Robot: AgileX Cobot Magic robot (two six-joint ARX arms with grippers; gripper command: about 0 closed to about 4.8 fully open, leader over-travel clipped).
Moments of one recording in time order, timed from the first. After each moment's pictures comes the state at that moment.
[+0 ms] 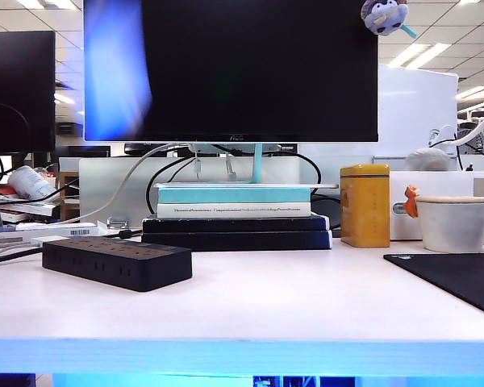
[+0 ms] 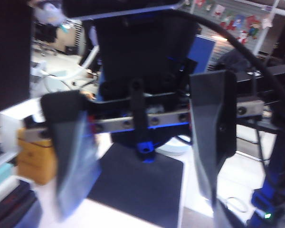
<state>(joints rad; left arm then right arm) -0.03 1.18 0.93 0.41 1.29 -0.31 0.65 1.83 1.62 0.44 -1.13 0.53</state>
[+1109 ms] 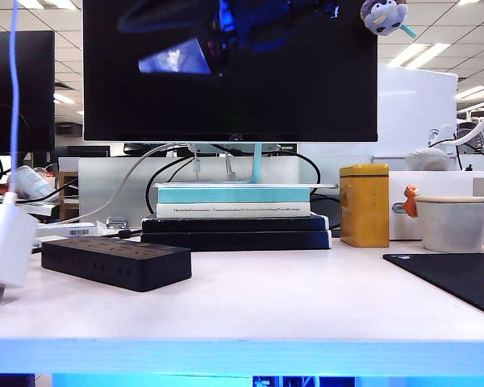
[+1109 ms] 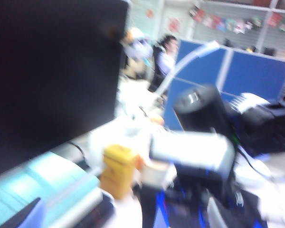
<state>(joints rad) 0.03 1.18 0.93 0.49 1.06 -0.30 0.60 1.84 1.61 -0.37 -0.97 -0.24</state>
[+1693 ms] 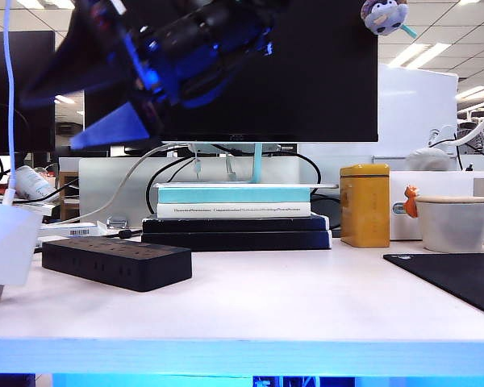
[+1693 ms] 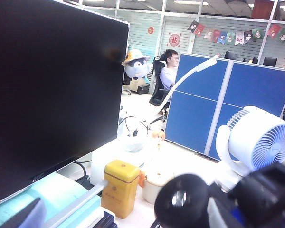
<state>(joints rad) 0.01 1.18 0.93 0.56 1.03 -0.33 0.77 1.97 1.61 -0.37 -0.79 -0.25</state>
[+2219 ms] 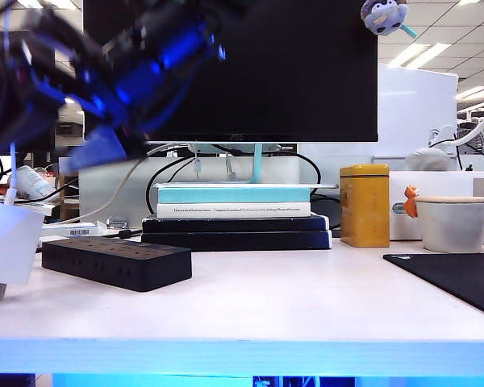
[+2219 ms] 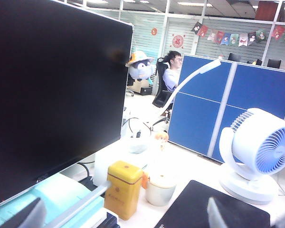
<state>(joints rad) 0.01 1.18 0.93 0.56 1.01 -0.33 0.89 2.00 1.56 -0.17 -0.39 -0.07</state>
